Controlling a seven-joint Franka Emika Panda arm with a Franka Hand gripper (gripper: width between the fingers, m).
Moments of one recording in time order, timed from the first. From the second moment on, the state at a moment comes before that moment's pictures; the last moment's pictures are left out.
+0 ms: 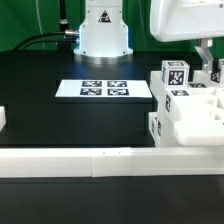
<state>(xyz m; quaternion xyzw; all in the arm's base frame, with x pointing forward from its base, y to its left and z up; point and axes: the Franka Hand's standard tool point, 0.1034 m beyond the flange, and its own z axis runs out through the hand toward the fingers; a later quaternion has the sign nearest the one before) 0.623 0.118 0.121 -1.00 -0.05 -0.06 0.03</state>
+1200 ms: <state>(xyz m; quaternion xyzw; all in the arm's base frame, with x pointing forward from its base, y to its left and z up) 0.622 0.116 0.121 -0.89 0.45 -0.07 0.06</state>
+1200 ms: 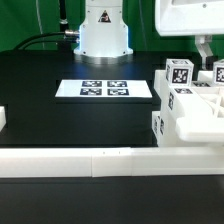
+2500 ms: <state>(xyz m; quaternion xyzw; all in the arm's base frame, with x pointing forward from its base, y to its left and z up) 0.623 0.114 0.122 -0.95 0.30 -0.07 0.05</state>
